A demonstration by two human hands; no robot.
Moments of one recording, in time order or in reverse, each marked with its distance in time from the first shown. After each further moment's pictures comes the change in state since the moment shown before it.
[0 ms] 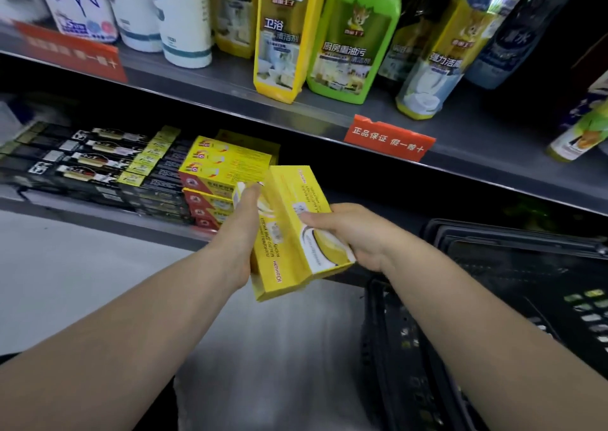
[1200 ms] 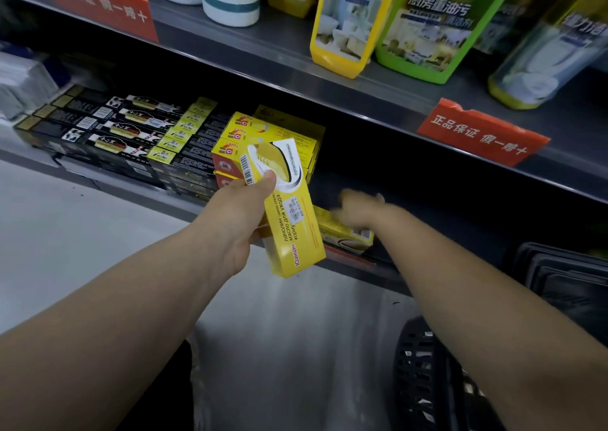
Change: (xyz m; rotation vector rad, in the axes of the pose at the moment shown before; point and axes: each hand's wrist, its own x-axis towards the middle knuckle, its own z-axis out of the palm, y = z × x) left_hand 0.032 0.022 -0.037 0.050 0.146 0.170; right_hand 0.167 0.025 -0.015 -1.230 0.167 0.048
